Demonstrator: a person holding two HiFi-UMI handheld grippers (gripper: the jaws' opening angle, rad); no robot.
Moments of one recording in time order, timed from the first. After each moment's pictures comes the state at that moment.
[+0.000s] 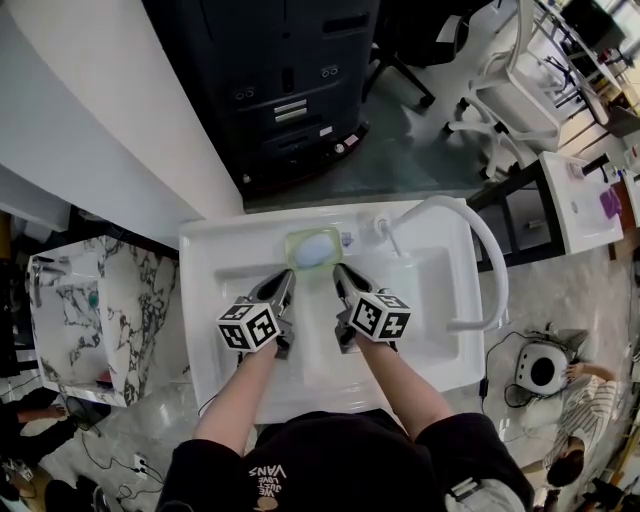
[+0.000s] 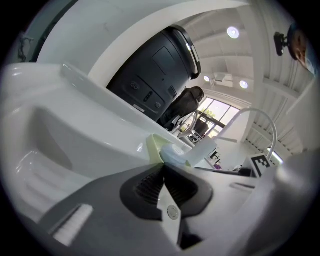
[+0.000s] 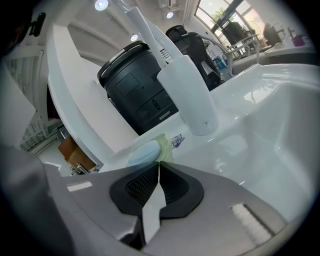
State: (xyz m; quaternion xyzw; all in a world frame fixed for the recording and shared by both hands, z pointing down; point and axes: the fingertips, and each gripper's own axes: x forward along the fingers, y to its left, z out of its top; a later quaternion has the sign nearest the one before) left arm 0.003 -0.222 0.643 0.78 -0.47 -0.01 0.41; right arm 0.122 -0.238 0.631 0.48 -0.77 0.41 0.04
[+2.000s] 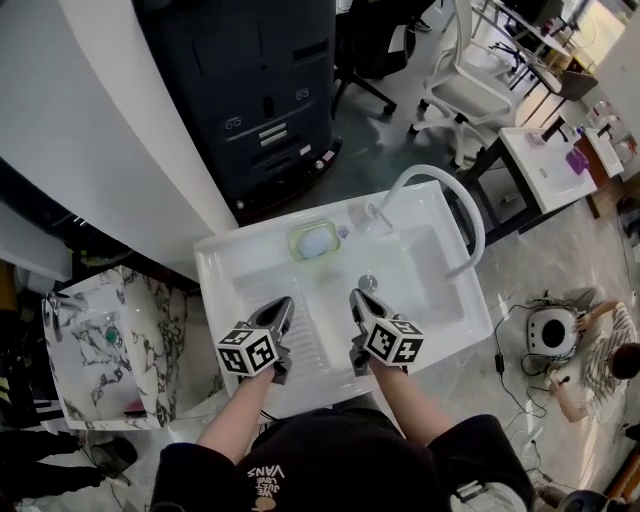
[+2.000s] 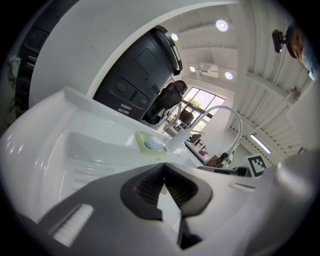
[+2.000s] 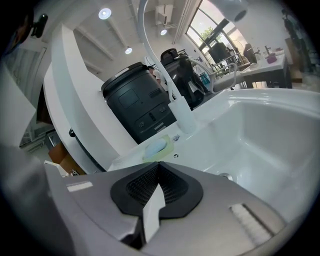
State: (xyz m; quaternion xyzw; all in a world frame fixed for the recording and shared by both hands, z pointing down) left arm -0.030 -0.145 0.598 0.83 -0.38 0.04 0.39; right arm 0.129 -0.136 0.584 0.58 -0.73 0.38 0.00
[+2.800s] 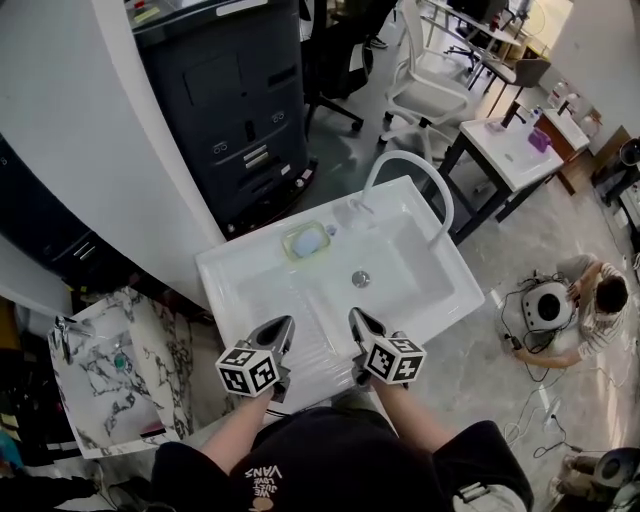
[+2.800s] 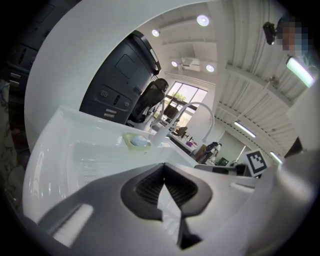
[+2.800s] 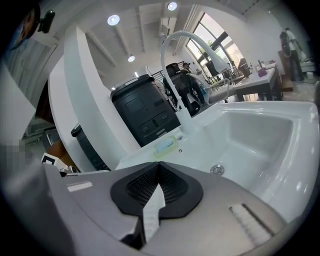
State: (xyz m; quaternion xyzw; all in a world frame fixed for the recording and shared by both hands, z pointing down) left arm -0.051 -0.082 0.562 0.88 -0.32 0.06 0.34; right arm 0.102 -0.053 0.553 0.62 -0.71 0.33 -0.02
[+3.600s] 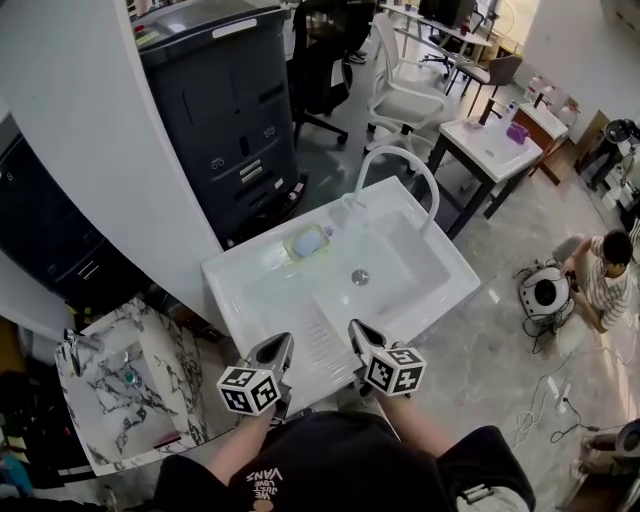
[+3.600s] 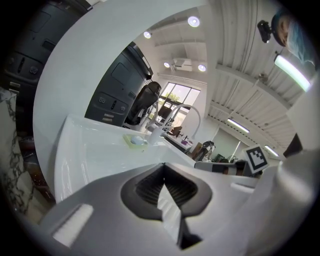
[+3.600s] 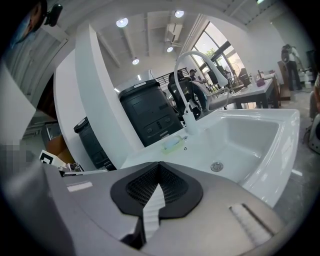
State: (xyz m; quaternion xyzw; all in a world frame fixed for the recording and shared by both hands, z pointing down) left arm -0.091 -0.035 0.551 0.90 -0.30 0.06 0.30; right arm 0.062 -0.002 0.536 0.64 -0.71 0.30 -0.02
